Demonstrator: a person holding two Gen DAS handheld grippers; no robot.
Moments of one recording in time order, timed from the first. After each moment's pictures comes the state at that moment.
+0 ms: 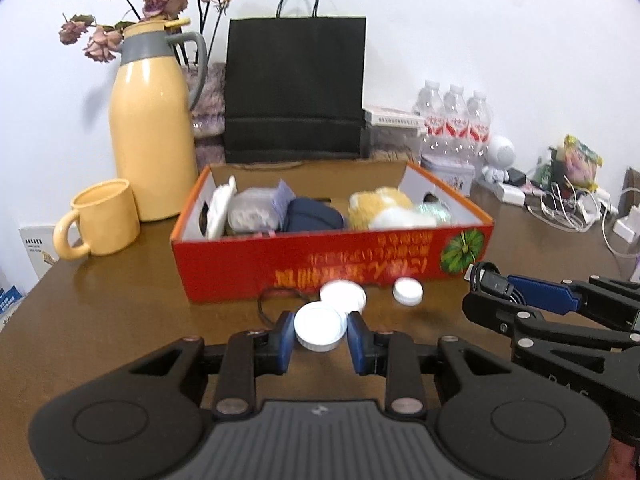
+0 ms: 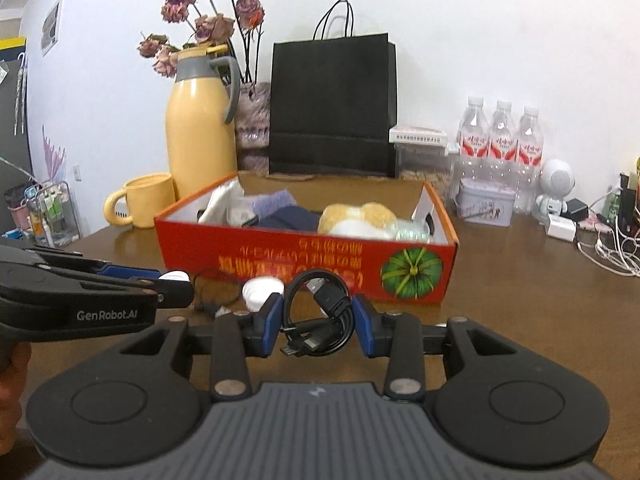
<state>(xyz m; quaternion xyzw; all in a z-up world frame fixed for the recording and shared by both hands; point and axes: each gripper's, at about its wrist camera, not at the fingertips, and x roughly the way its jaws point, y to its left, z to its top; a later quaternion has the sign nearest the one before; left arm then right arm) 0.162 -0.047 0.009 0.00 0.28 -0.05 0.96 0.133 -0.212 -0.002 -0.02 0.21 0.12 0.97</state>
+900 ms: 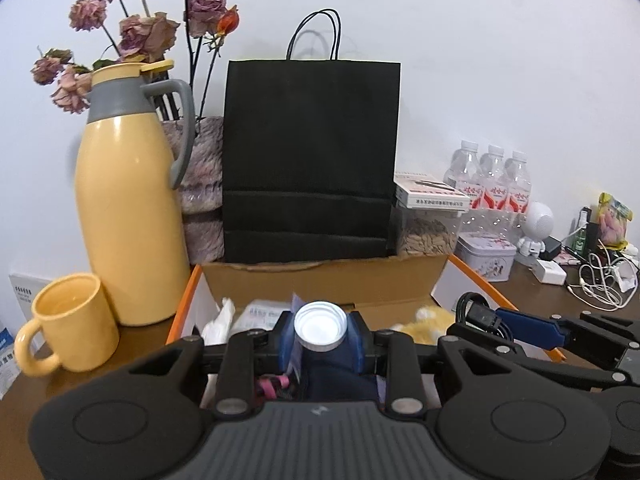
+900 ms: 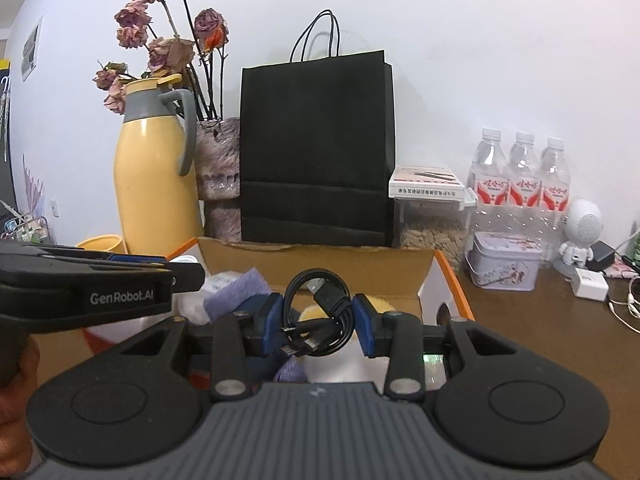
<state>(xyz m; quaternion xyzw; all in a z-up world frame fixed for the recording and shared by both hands) 0.297 -0.039 0.041 0.00 0.22 -0.04 0.98 0.267 -0.202 0.018 0.00 0.18 0.11 0.98</state>
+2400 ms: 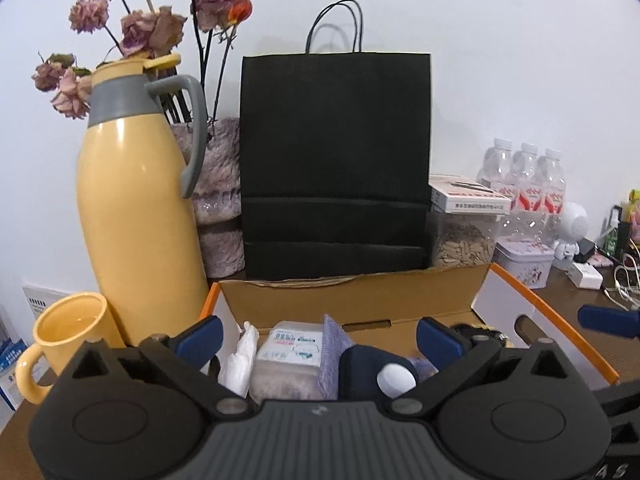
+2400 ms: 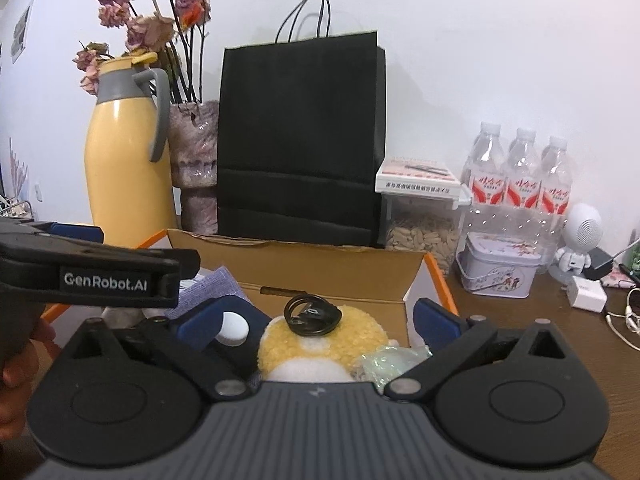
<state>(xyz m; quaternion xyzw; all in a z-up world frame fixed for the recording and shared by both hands) 0.329 -0.028 0.030 0.02 0.21 -0.01 0.98 0.295 -0.206 0.015 -0.02 0.19 0.09 0.98</state>
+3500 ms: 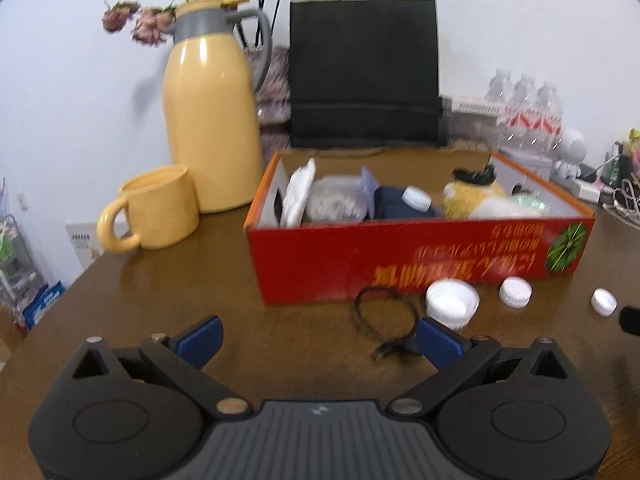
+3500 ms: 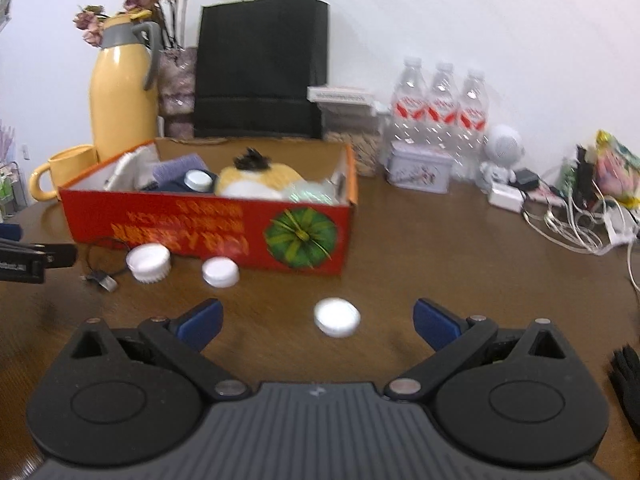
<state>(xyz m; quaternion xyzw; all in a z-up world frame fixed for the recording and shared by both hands) 0.196 -0.008 -0.027 0.02 0.29 0.04 0.96 0.165 -0.278 -0.032 -0.03 0.26 0.04 0.96</state>
